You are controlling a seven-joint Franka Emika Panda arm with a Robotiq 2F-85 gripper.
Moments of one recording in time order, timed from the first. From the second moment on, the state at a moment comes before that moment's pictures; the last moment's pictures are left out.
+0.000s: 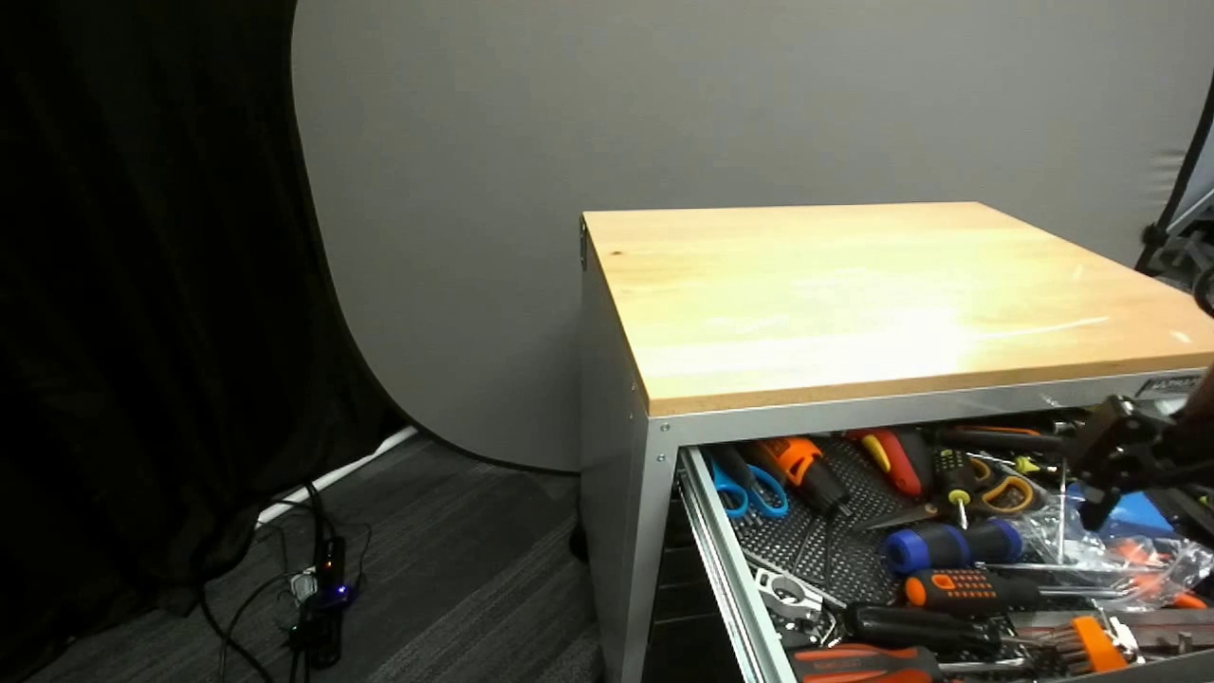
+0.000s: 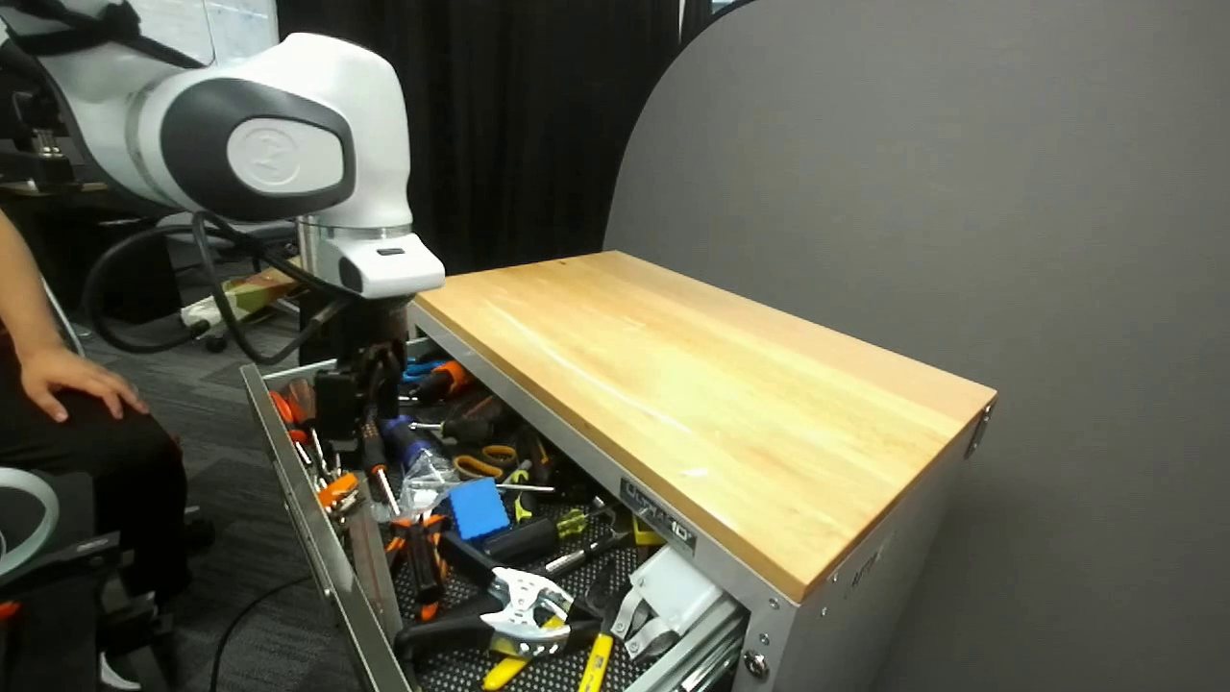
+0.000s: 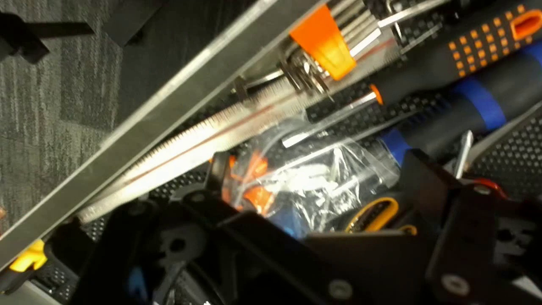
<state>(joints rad) 0.06 0.12 0.14 -2.58 -0.12 2.63 0.93</state>
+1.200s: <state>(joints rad) 0.00 0.06 0.00 -2.60 -0.11 2.20 0.68</state>
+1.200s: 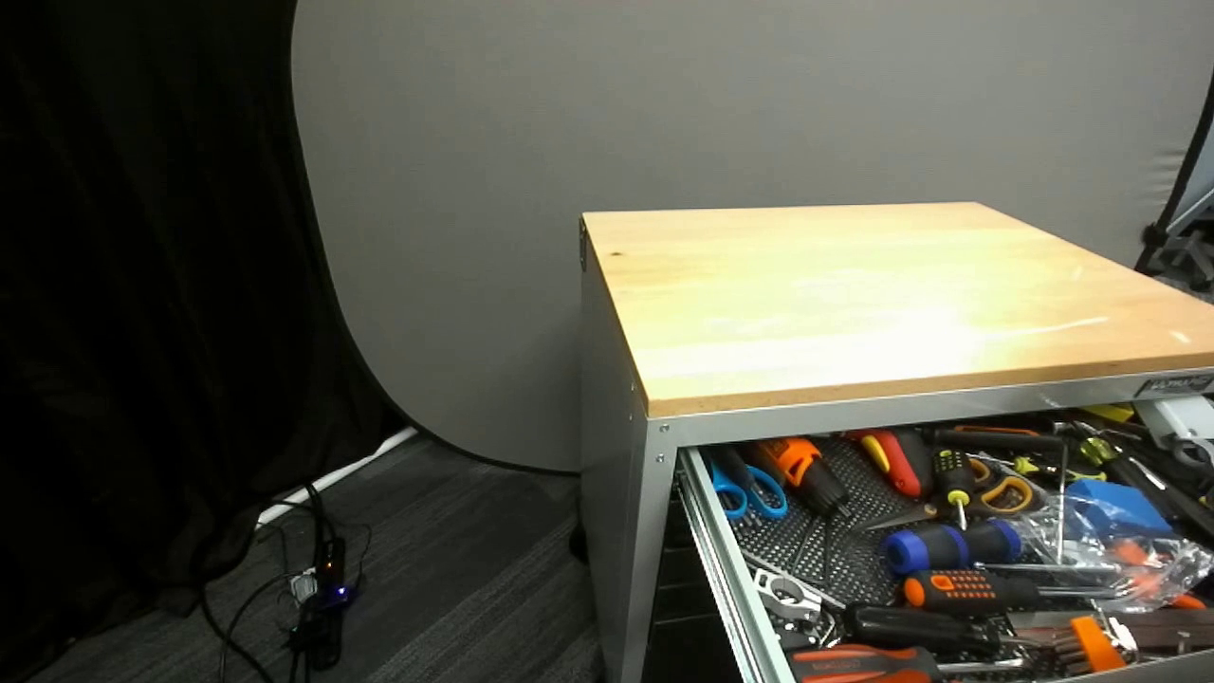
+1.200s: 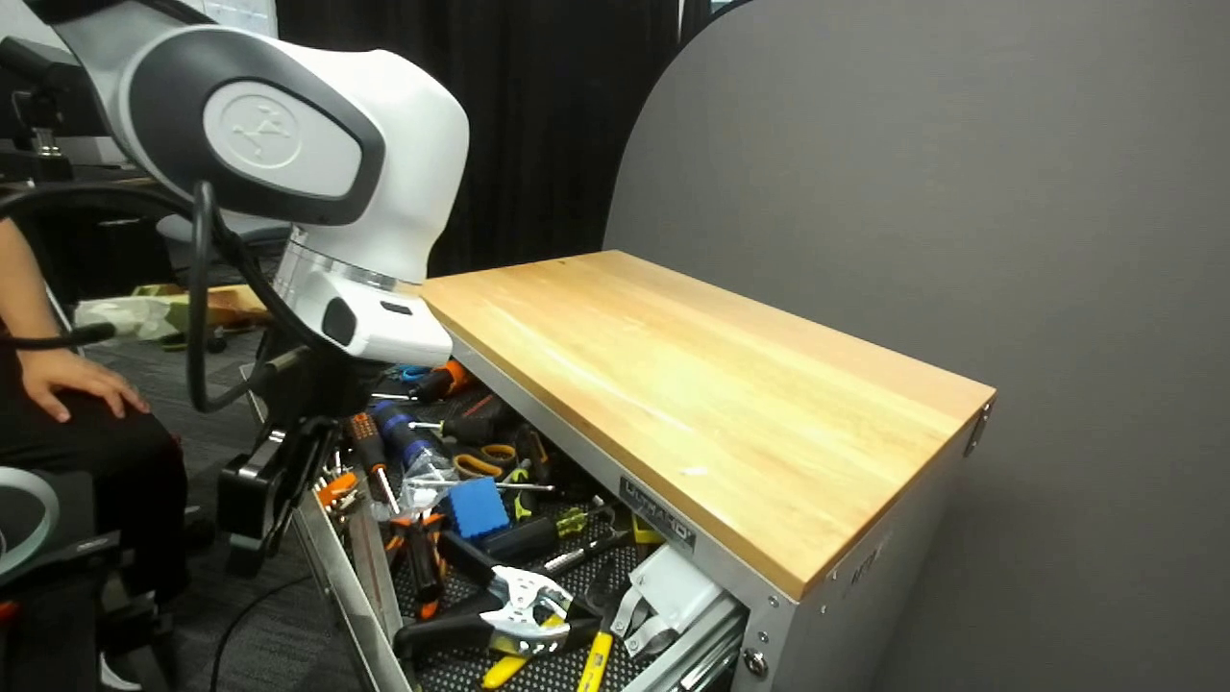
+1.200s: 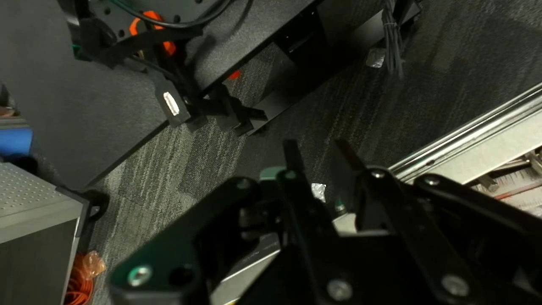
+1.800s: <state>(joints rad) 0.07 0.16 0.01 -2.58 -0.19 2.33 0.79</state>
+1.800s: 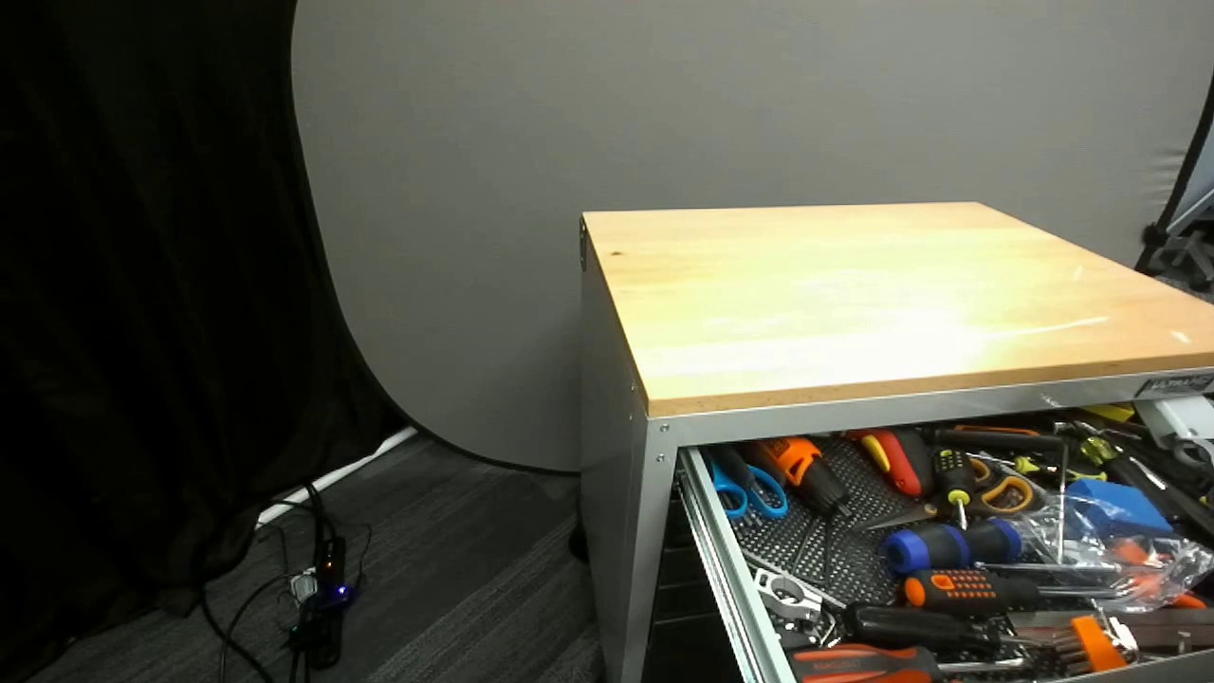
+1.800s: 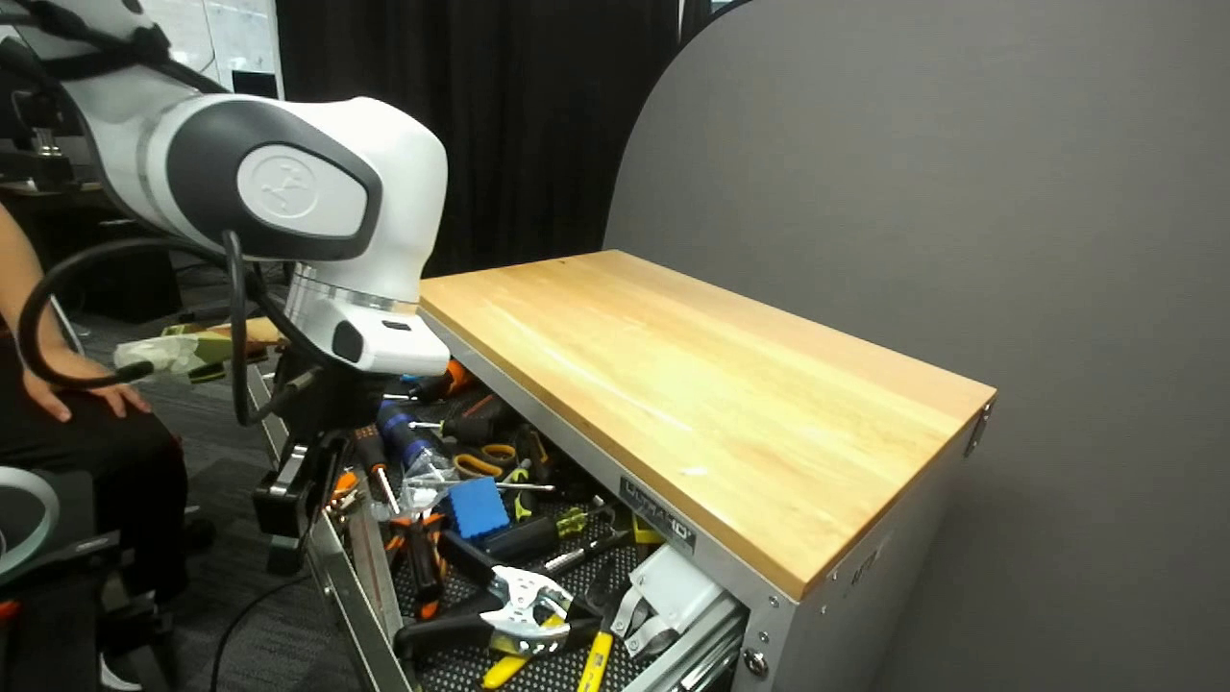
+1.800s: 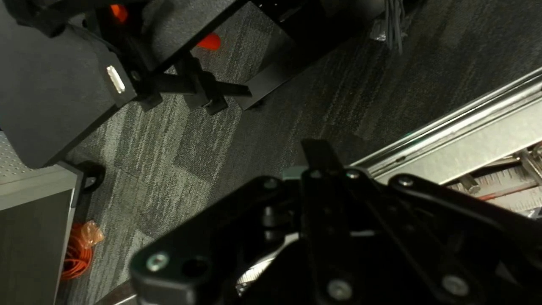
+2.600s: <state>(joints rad) 0.13 0.20 0.00 -2.58 -0.29 2.64 1.04</state>
